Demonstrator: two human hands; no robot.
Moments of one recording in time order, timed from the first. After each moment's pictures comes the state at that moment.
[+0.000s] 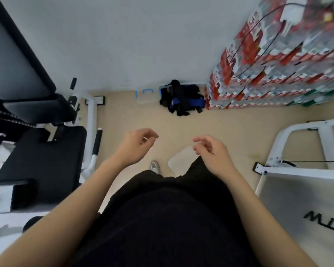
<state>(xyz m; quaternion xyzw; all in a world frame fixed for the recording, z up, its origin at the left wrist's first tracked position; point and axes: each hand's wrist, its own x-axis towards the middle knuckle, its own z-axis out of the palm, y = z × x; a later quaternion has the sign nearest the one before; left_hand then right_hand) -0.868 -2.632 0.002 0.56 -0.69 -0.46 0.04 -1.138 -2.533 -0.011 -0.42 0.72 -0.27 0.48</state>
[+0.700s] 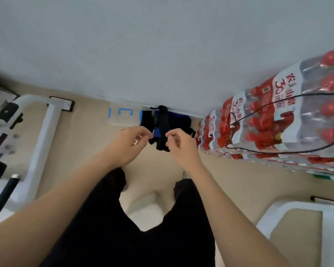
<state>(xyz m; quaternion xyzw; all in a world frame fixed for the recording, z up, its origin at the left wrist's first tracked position) -1.091 -2.976 -0.214 0.61 -0.64 -0.45 0.10 -1.313 -2.958 -0.257 -0.53 0.65 -0.22 0.49</state>
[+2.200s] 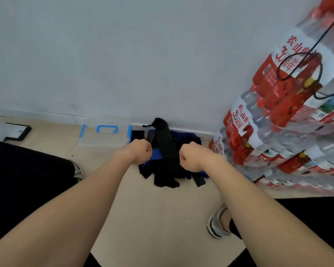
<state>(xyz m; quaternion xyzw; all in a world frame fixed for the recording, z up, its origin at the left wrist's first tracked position) -1.077 -3.017 -0.678 0.59 -0.74 -0.31 -0.04 -1.301 -2.967 -0.616 -0.72 0.63 0.16 0.25</state>
